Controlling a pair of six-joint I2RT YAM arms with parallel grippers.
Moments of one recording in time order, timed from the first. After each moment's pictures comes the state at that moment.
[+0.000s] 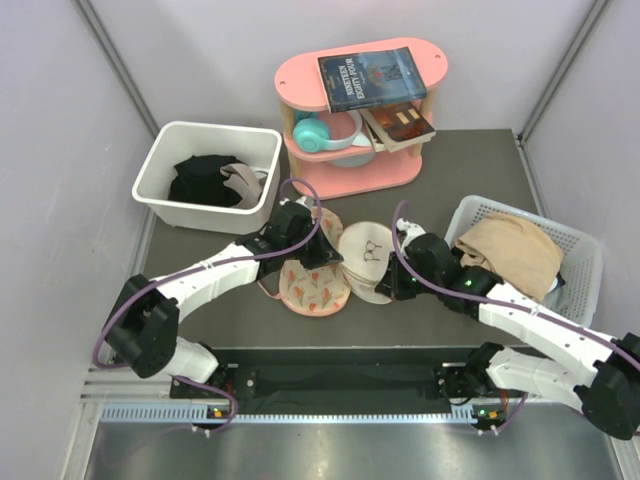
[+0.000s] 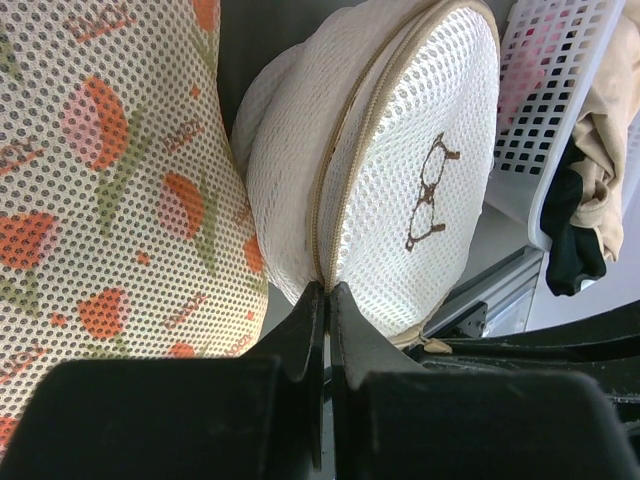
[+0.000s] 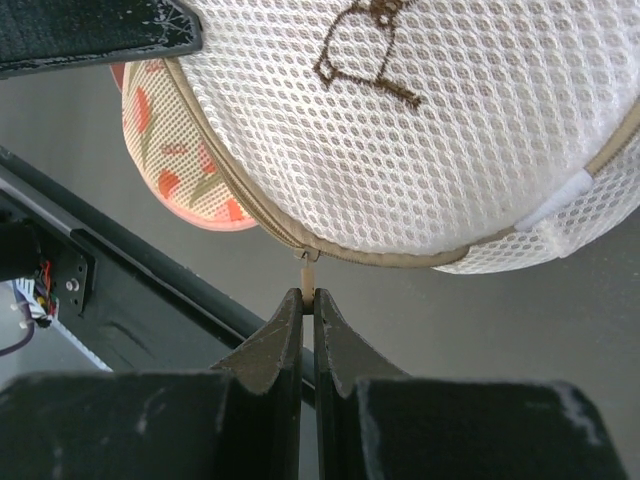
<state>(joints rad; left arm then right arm) -0.68 1.43 0.92 -0.19 0.19 -0.97 0.75 0.99 0.67 -0.40 -0.10 0.59</state>
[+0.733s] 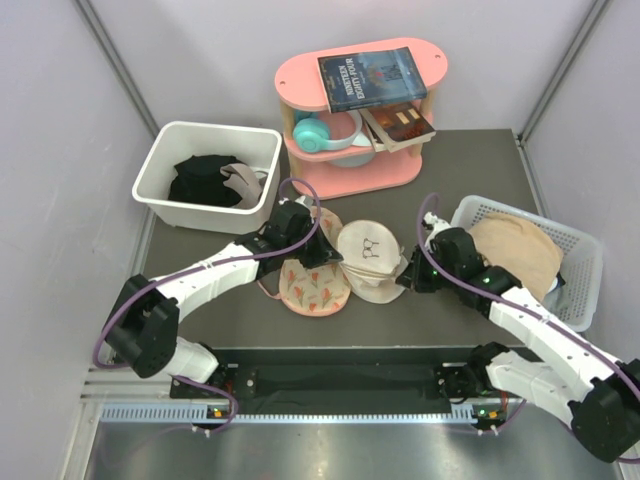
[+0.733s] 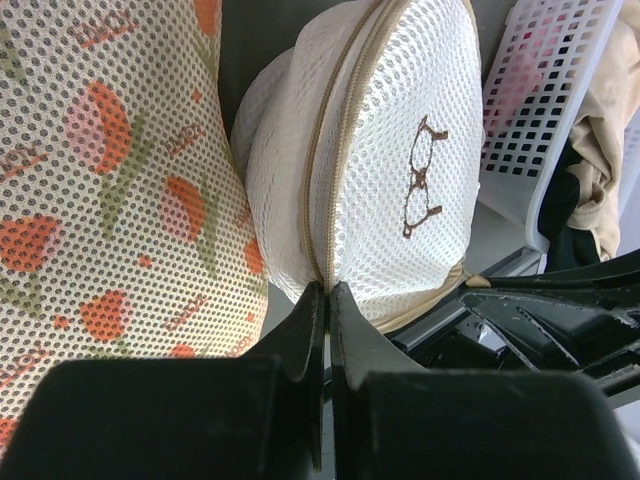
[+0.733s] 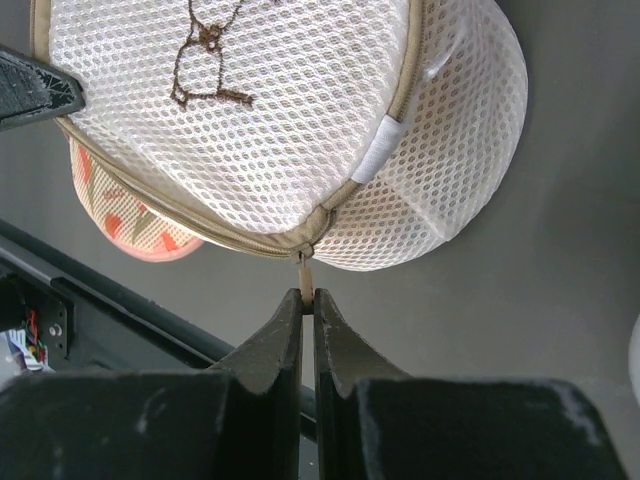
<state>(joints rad) -0.67 1.43 0.92 -0.19 0.19 -0.97 0.52 0.92 0.62 -0.44 -0.17 0.54</state>
